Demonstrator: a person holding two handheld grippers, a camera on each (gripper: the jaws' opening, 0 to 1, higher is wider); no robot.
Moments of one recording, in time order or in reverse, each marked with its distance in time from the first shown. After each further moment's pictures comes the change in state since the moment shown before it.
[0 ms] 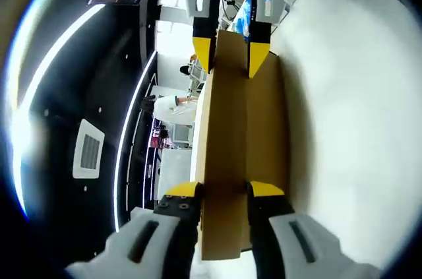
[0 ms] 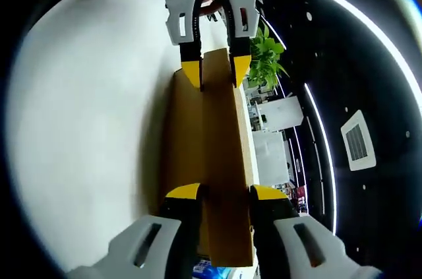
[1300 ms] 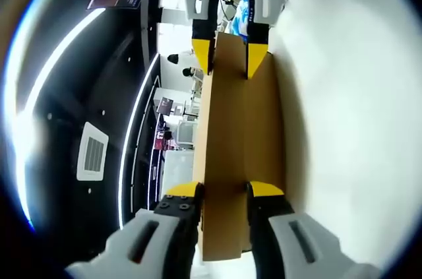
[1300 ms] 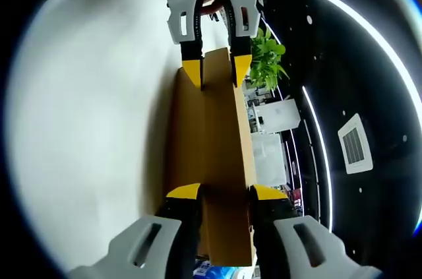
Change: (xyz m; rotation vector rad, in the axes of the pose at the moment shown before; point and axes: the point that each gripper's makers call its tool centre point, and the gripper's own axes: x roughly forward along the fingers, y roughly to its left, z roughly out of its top) left arm 0.006 -0.009 0.000 0.020 -0.007 0.028; right arm 0.005 0.008 -0.005 -0.023 -0.013 -0.021
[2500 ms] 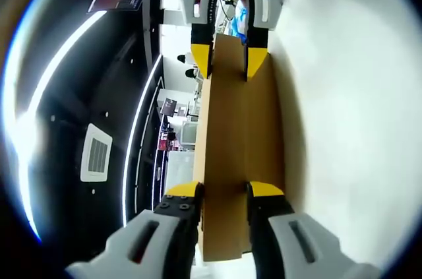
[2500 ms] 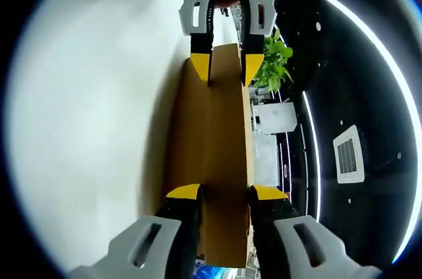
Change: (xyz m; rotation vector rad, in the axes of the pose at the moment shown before) left arm 0.002 -0.004 0.000 0.011 -0.005 0.033; right arm 0.008 0.003 -0.002 -0.106 0.032 -0.030
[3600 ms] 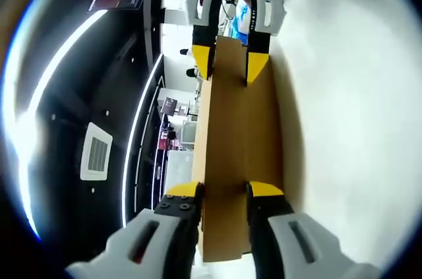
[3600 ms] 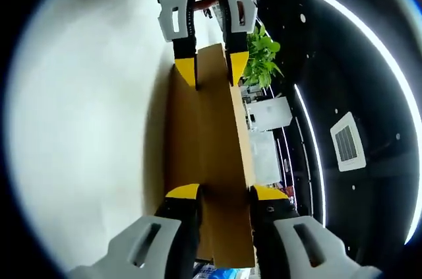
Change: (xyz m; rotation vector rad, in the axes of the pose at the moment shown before) left arm 0.002 -0.001 0.000 -0.009 -0.001 0.001; right arm 0.004 0.001 0.000 0.095 -0.013 -0.033
